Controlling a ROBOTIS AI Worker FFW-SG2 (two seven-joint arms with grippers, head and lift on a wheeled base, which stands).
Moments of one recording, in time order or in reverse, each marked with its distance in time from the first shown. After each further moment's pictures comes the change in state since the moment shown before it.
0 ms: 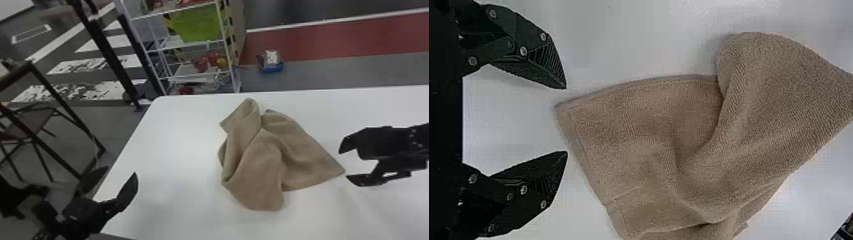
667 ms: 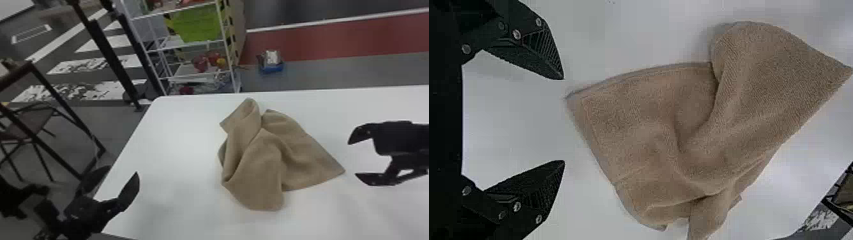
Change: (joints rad) left arm 0.000 0.000 -0.007 -0.005 -0.003 0.001 0.000; right arm 0.039 -0.004 -0.070 -0.062 -0.039 0.000 0.000
